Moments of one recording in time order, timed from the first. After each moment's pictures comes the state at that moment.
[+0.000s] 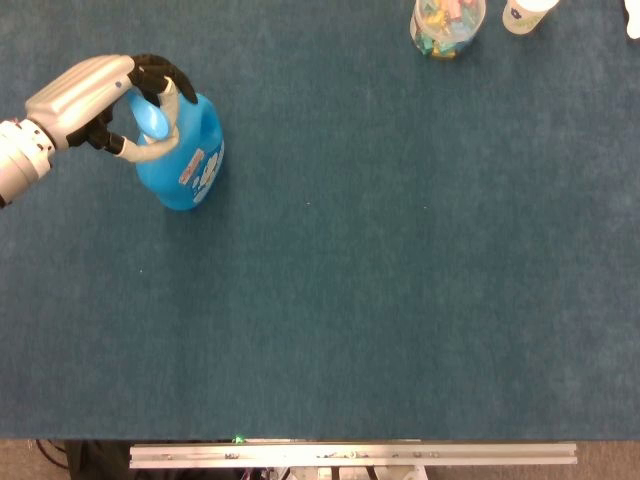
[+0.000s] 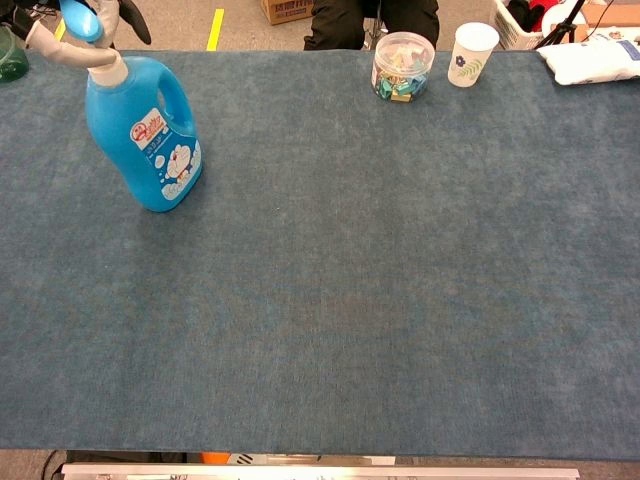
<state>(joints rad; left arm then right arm) -0.91 -0.91 0.03 -1.48 1.70 0.86 -1.12 0.07 -0.79 0.06 -1.92 -1.49 1.43 0.28</state>
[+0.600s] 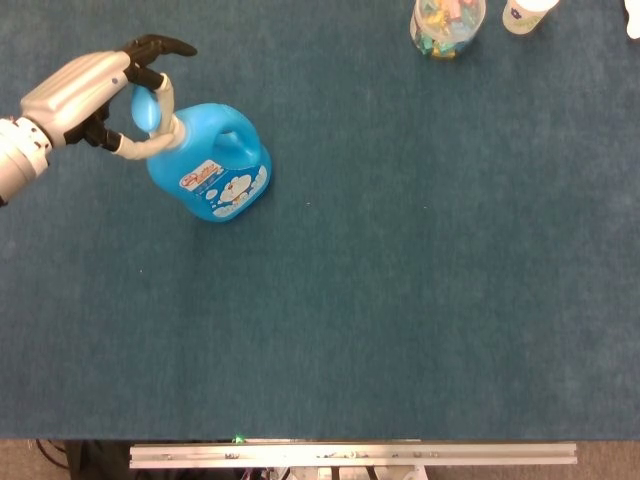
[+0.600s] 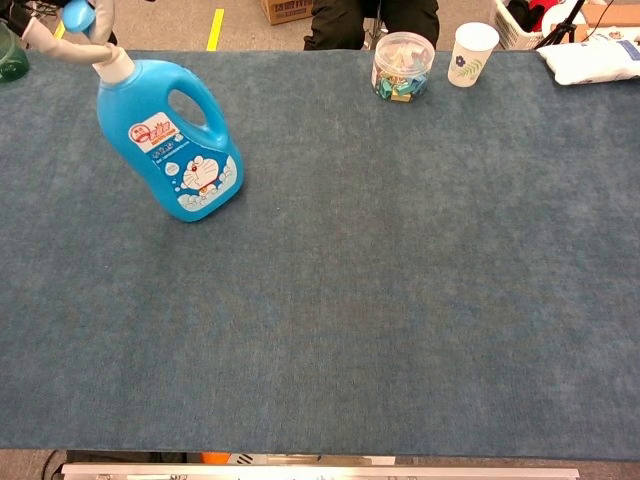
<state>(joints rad) -0.92 -0.88 0.03 -1.51 1.67 0.83 -1.08 0.08 -0.79 0.07 -1.90 -1.48 1.43 0.30</state>
